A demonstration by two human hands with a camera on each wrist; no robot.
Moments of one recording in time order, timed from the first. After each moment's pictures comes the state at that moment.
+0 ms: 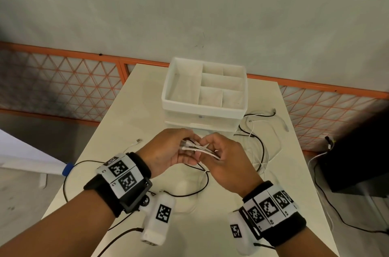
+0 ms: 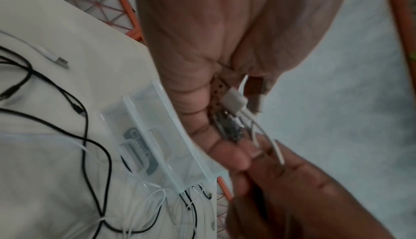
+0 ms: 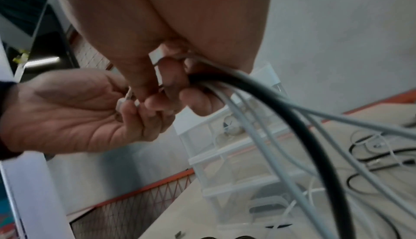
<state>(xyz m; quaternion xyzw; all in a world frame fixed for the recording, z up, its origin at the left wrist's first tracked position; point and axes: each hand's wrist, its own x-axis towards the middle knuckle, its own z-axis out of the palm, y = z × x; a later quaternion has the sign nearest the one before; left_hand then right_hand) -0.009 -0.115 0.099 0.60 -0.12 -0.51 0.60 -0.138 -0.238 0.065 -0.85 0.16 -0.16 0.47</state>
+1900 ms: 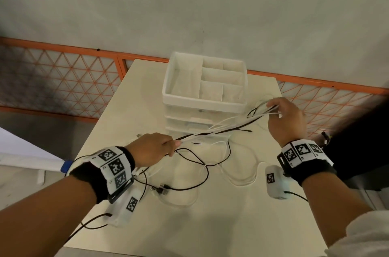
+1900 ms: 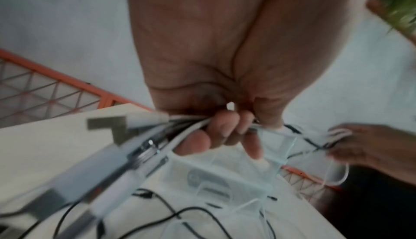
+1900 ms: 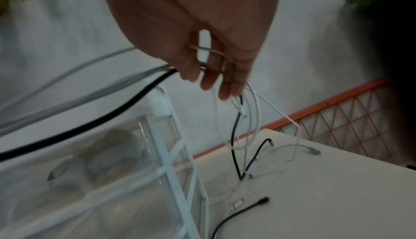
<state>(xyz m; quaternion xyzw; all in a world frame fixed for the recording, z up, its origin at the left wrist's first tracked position) 0.031 -0.080 0.059 0.84 -0.39 -0.33 0.18 -0.154 -0.365 0.076 -0.82 0.42 -0.29 0.25</state>
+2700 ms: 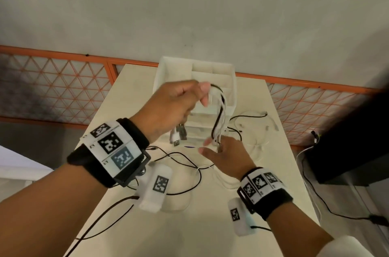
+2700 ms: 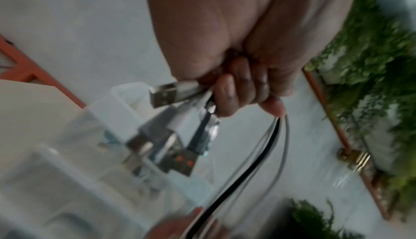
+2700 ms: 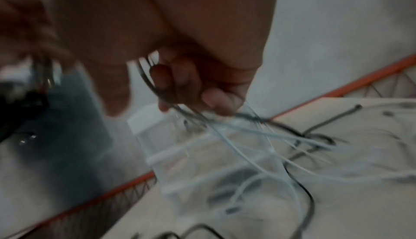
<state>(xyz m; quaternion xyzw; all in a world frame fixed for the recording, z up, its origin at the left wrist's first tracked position) -0.002 -0.133 0.169 0.66 -0.41 -0.27 0.57 -0.140 -0.274 0.040 -0.87 0.31 -0.06 0.38</state>
